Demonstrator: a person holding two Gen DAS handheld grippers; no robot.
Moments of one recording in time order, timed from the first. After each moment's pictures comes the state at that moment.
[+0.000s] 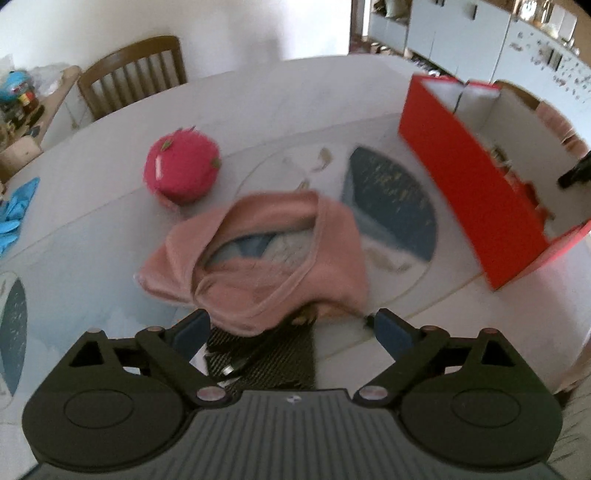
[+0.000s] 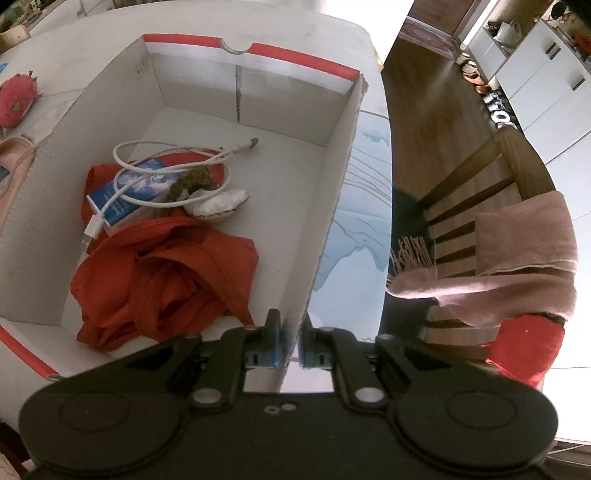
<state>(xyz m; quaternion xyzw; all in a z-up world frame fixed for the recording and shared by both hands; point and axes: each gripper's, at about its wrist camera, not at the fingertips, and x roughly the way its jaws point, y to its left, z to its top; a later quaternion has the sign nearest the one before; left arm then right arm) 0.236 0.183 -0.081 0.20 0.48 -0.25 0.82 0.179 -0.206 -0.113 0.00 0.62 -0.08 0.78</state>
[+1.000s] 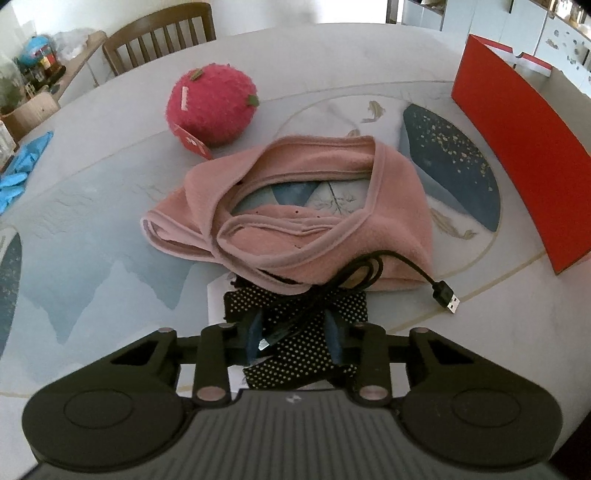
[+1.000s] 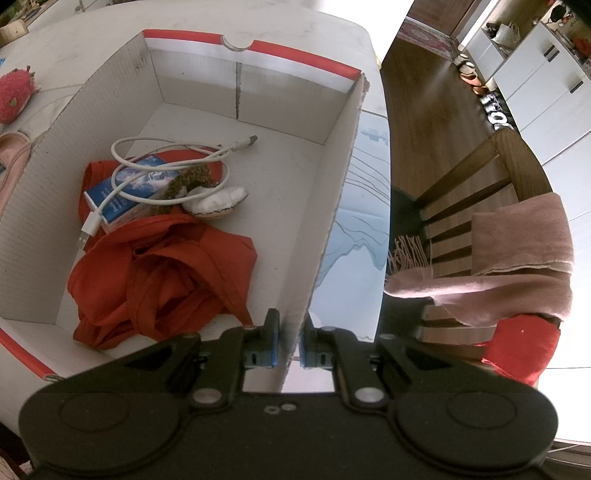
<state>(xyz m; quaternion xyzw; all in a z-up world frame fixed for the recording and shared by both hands) 0.251 0.204 -0.137 0.18 0.51 -0.21 0.82 0.178 -0.204 -0.112 -0.01 0.62 -0.09 0.78</state>
